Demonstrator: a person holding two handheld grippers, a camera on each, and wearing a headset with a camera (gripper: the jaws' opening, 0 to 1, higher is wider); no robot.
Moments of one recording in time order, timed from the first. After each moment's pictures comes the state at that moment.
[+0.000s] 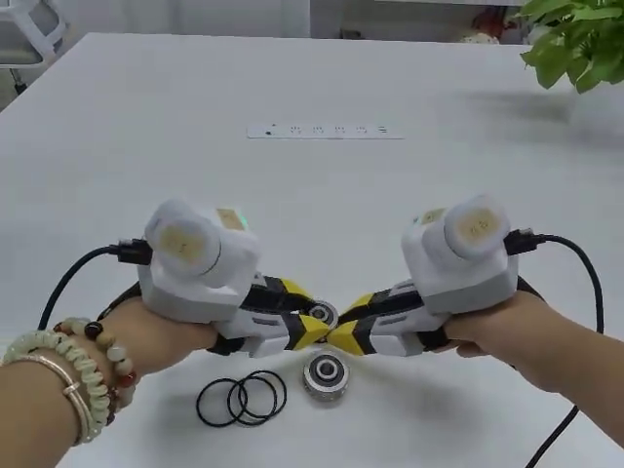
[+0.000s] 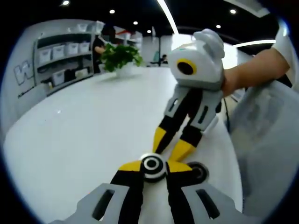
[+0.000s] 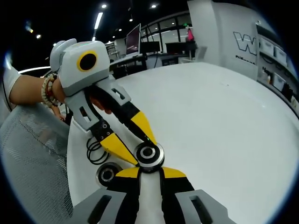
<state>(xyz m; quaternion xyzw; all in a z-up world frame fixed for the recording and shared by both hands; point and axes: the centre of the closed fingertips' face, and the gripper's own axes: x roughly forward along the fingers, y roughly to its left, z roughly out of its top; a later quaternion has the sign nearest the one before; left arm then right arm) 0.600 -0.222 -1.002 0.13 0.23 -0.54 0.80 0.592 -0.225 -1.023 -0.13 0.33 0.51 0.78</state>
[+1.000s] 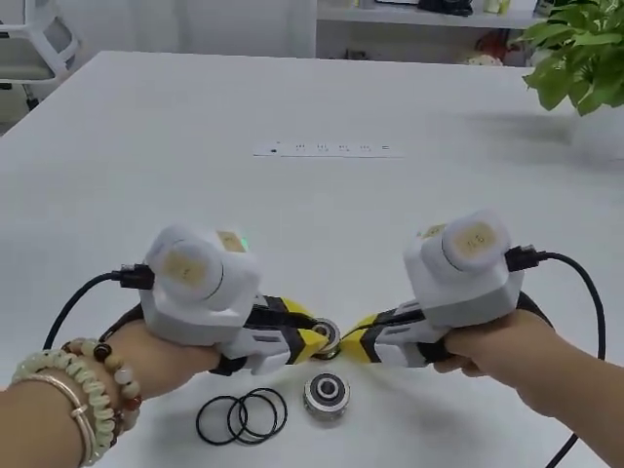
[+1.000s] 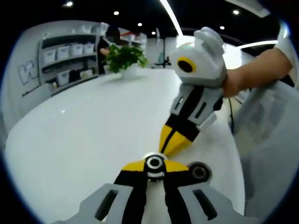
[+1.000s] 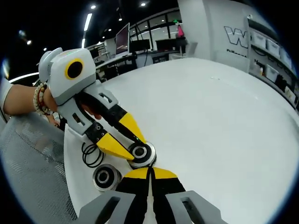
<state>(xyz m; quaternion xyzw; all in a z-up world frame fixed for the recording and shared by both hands) 0.601 -0.222 -1.002 0.13 0.23 -0.52 0.81 0.600 -0.235 -1.021 -0.10 0.36 0.47 0.80</state>
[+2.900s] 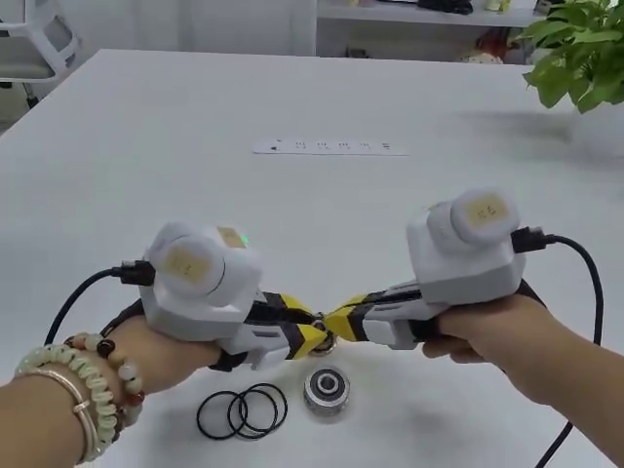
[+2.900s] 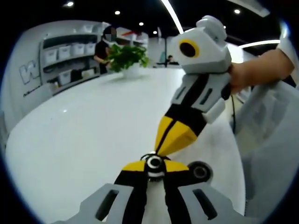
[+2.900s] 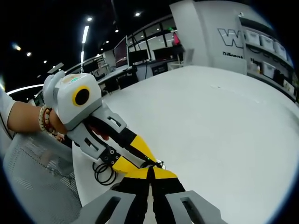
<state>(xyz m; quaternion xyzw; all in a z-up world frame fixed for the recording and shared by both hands) 0.603 -0.219 -1.002 0.13 0.23 -0.51 0.82 0.596 -0.211 -0.990 -0.05 0.32 0.49 0.81</state>
